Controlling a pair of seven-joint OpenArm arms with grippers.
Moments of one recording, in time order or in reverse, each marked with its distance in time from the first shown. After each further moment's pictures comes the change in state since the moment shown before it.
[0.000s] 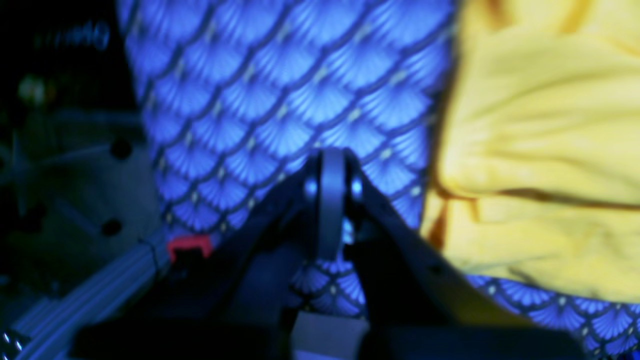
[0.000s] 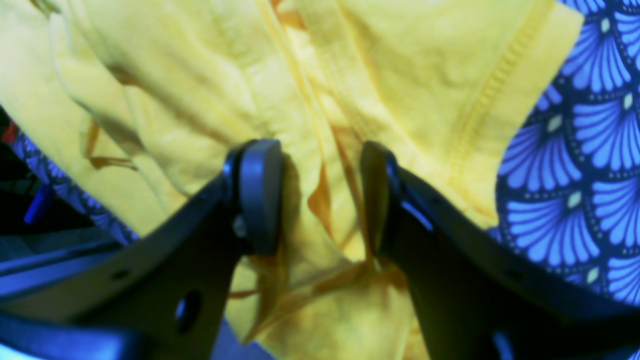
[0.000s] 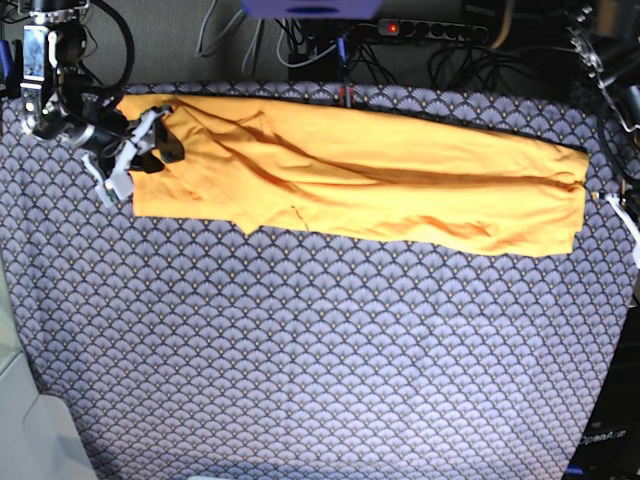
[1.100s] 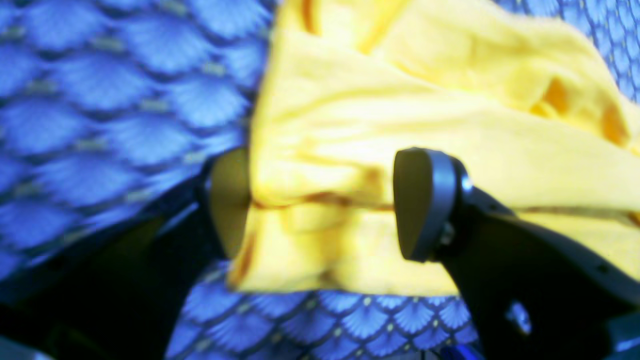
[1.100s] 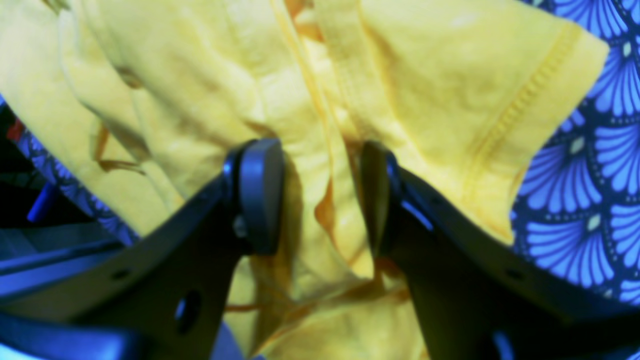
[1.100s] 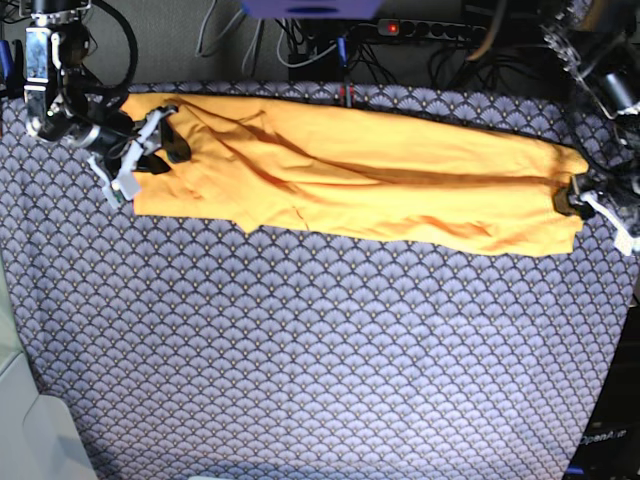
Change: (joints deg) left arm 1.8 7.0 -9.8 0.0 -25.3 0.2 12.2; right arm 0.3 0.3 -2.2 0.1 -0.2 -0.1 0.7
